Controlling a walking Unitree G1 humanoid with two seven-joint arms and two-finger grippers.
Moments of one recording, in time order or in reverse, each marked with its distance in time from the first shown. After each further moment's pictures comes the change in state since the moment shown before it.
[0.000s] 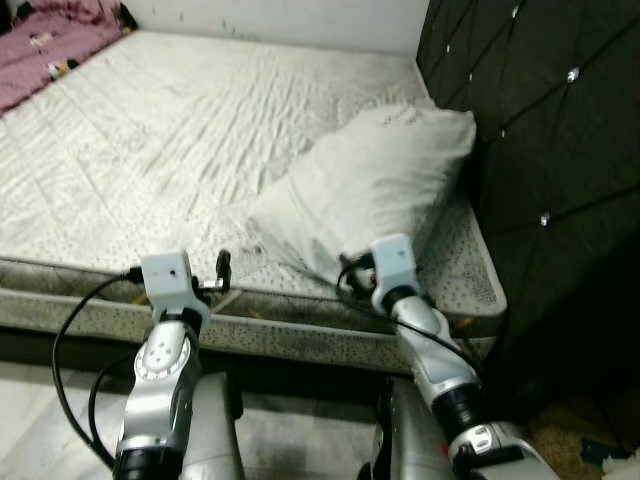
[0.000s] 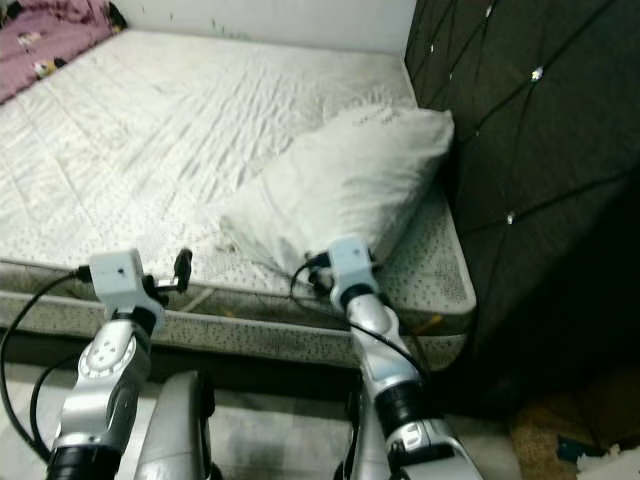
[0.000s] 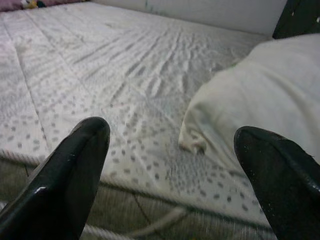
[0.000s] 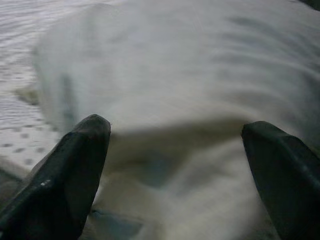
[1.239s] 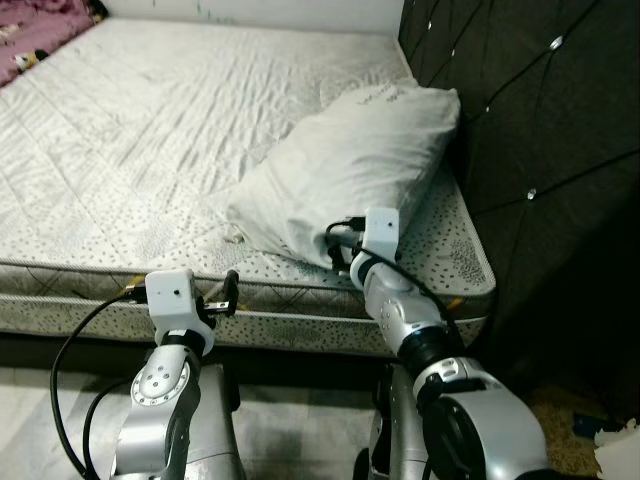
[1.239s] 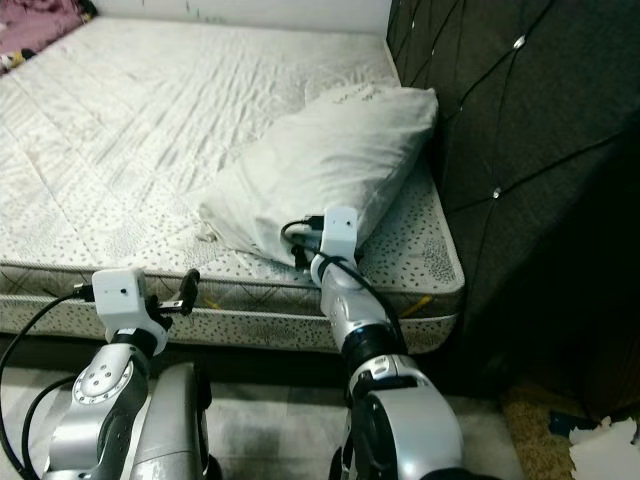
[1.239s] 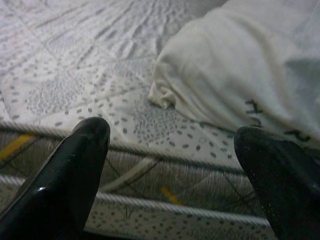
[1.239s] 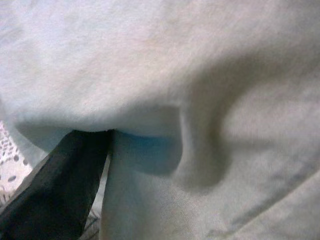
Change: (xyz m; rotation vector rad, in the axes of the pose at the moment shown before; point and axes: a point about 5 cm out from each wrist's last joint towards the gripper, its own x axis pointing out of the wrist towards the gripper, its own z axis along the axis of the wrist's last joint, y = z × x) left arm -0.028 -0.005 -0.006 -0.008 0.068 -0.047; right arm 0.039 0.024 0.027 0.334 0.188 -0.051
